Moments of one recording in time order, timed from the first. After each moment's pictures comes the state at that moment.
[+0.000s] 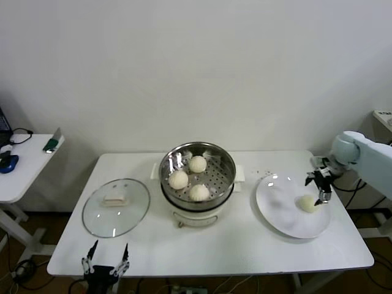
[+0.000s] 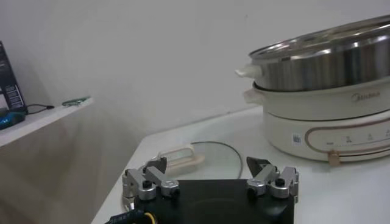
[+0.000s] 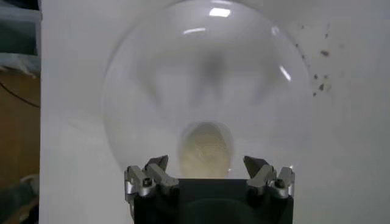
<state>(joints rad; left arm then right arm) 1.86 -1.49 -0.65 -2.04 0.11 -0.08 -0.03 0.26 0.65 -1.16 0.97 0.06 -0.03 -1.14</state>
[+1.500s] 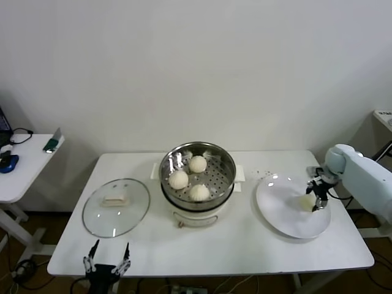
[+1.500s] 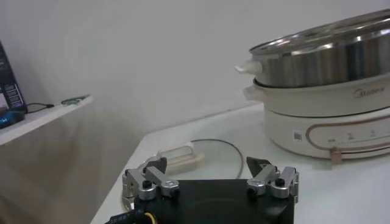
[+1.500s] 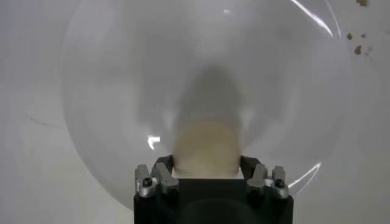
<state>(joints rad) 1.84 -1.50 -0.64 -2.04 0.14 -0.06 -0.03 0.08 0.83 -0.89 0.64 -0.12 0.07 -1.17</state>
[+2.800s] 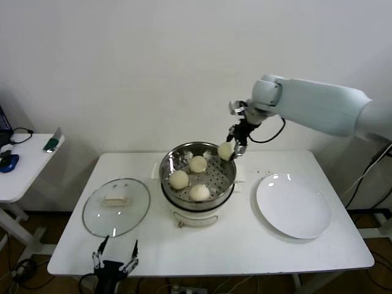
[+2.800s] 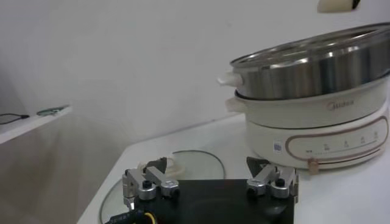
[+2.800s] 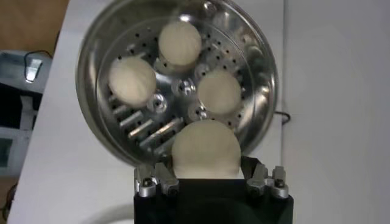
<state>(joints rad) 1.83 -1.45 -0.59 -2.03 0.12 -0.08 -0.03 0.78 1.16 -1.63 1.04 0.80 -0.26 -1.03</state>
